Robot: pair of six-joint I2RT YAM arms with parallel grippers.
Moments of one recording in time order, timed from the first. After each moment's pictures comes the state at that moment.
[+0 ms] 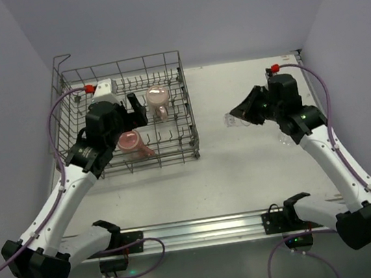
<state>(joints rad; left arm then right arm) -0.45 1.07 1.09 -0.35 -0.23 -0.40 0.30 1.10 1.13 -0.56 -0.25 0.87</state>
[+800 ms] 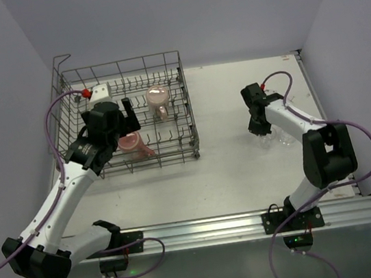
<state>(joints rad) -0.45 1.11 1.13 -0.57 -0.45 -0.43 0.25 1.61 1.12 -0.76 0.38 0.66</state>
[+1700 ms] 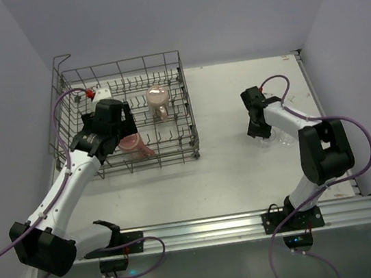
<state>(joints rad) -0.40 1.20 1.15 -0.68 -0.50 -0.41 0.24 1.67 1.08 -0.69 0.37 0.61</state>
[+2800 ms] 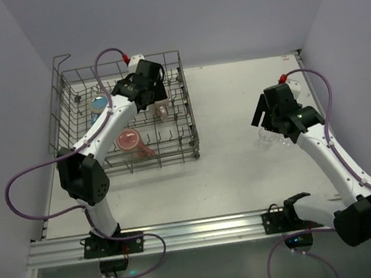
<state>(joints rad) -0.50 1.82 1.74 -0.78 -0.53 -0.55 0.27 1.13 1.08 -0.83 0.37 0.61</state>
